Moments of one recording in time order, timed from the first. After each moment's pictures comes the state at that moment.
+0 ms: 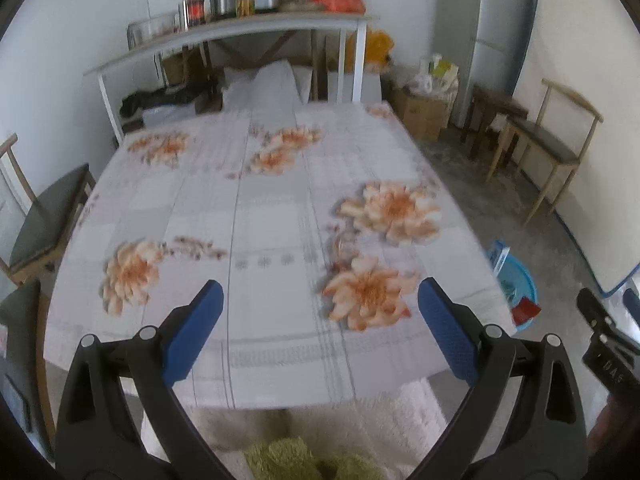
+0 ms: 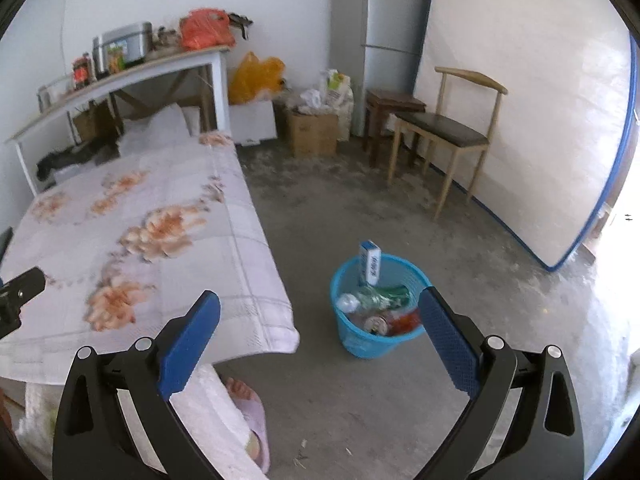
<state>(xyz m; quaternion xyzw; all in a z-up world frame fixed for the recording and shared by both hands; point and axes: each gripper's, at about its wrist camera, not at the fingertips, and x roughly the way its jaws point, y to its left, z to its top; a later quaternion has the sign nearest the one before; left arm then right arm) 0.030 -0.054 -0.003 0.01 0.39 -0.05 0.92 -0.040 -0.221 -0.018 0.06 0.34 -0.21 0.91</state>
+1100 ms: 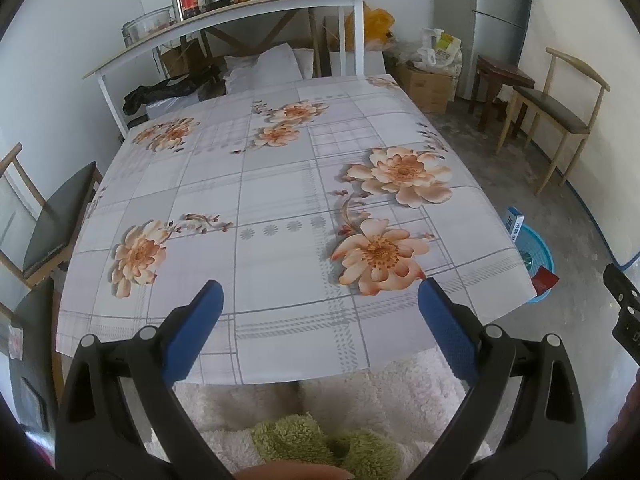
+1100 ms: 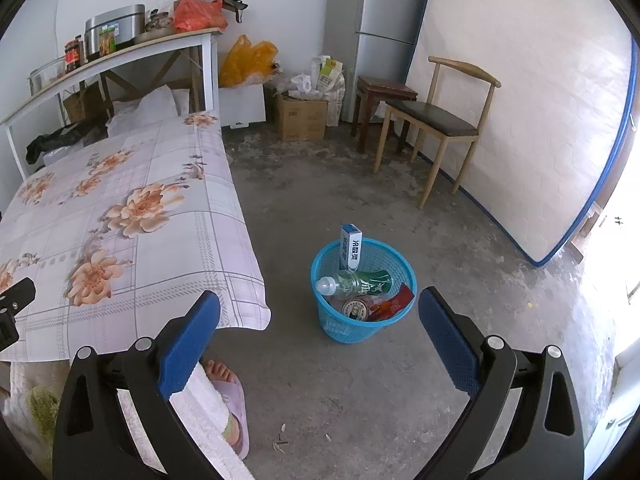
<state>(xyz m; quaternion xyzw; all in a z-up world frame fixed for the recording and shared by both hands) 0.021 -0.060 -0.018 0.05 0.41 -0.03 0.91 -0.050 -0.232 -0.026 0.04 0.36 -0.22 0.90</state>
